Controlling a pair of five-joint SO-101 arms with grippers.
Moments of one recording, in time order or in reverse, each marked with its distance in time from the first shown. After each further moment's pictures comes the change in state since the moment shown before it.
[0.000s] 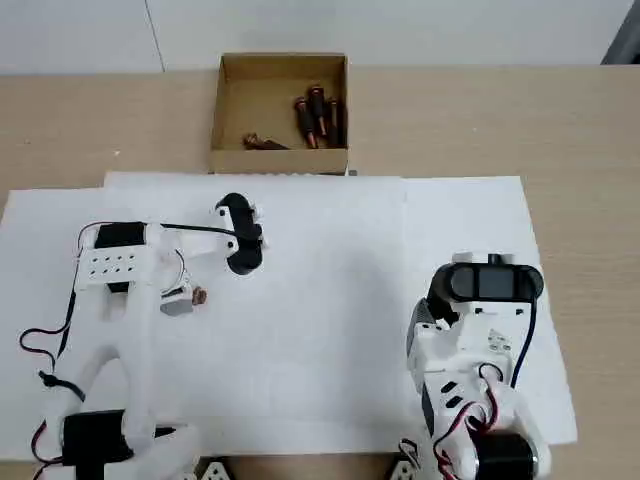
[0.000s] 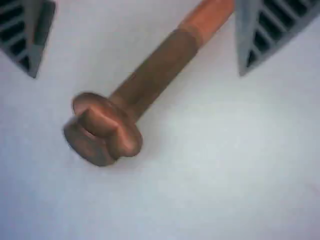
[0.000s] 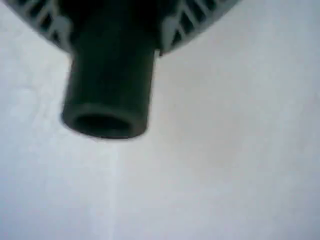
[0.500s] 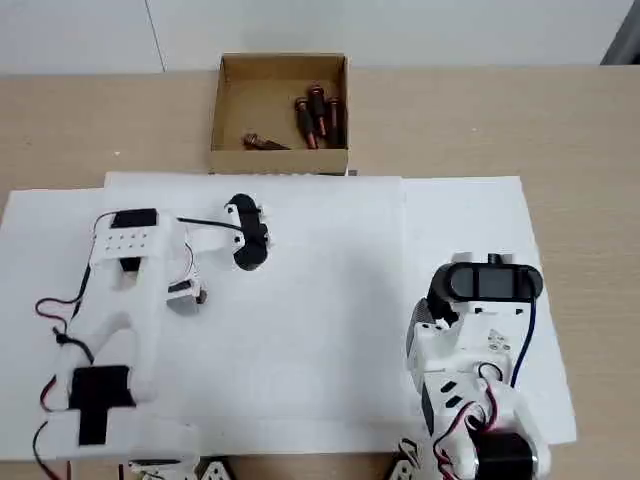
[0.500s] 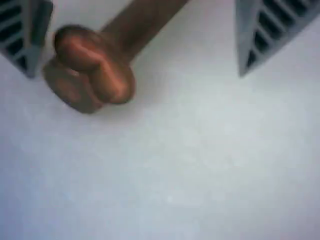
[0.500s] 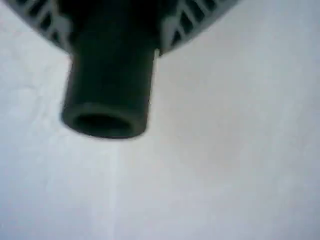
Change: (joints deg) left arm 0.8 13.8 -6.9 -0.4 0.0; right arm 0.0 0.0 0.0 0.0 0.0
